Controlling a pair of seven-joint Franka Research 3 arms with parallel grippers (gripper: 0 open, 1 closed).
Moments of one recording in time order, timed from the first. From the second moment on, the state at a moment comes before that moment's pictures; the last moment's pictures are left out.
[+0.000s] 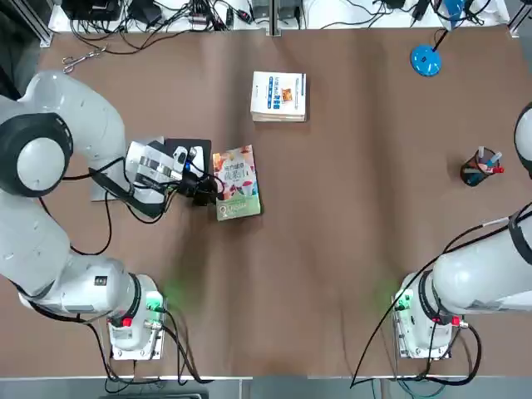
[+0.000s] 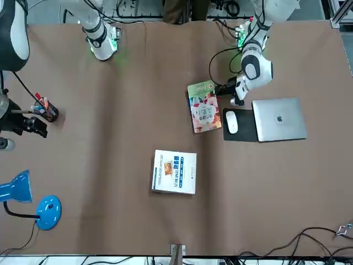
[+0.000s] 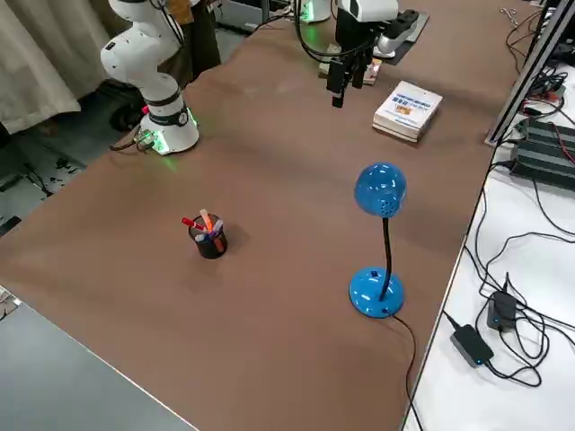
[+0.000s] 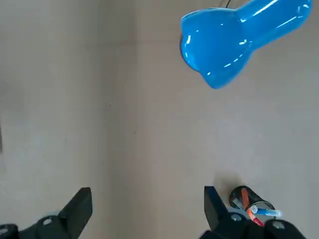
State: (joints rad) left arm -0.02 0.23 -0.44 -2.68 -1.67 2.46 0.92; right arm -0.04 0.20 0.05 -1.47 -0.09 1.68 0.08
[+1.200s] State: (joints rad) left arm -0.01 -0.04 -0.44 -2.54 -1.58 2.45 0.94; right arm -0.02 0.20 0.06 -1.47 -0.08 1.58 0.07
